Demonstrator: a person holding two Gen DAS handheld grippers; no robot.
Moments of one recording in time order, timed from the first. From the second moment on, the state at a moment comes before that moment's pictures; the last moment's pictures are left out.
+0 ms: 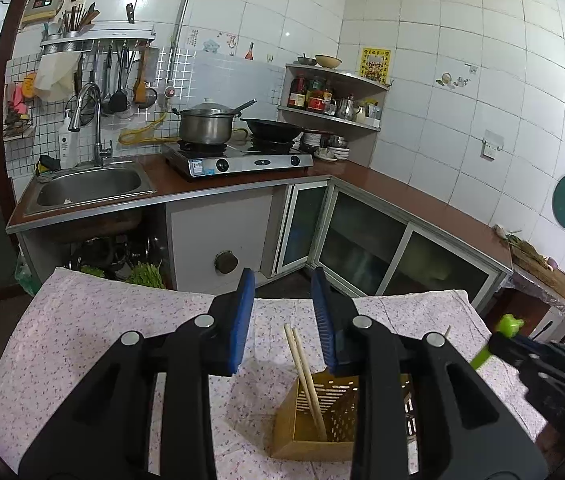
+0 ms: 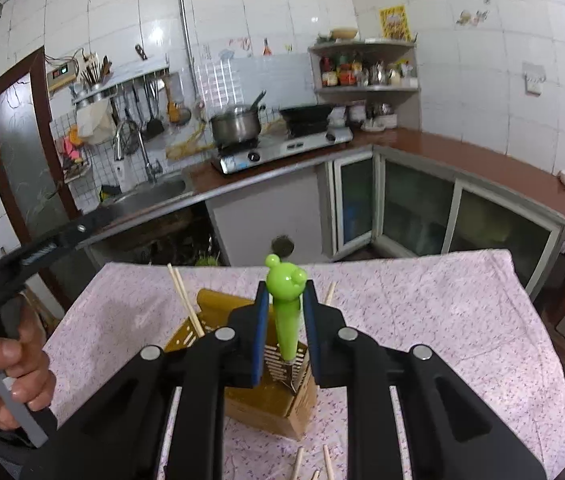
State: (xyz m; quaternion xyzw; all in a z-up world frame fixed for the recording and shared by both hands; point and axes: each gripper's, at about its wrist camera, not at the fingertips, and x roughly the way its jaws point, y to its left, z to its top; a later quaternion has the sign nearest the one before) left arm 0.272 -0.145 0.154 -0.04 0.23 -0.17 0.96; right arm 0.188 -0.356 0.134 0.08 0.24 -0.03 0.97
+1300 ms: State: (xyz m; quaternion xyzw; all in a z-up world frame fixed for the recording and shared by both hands) left arm 0.108 -0.068 -0.017 -0.02 0.42 -0.13 0.90; right arm 0.000 -0.421 0.015 0.10 0.29 -0.14 0.94
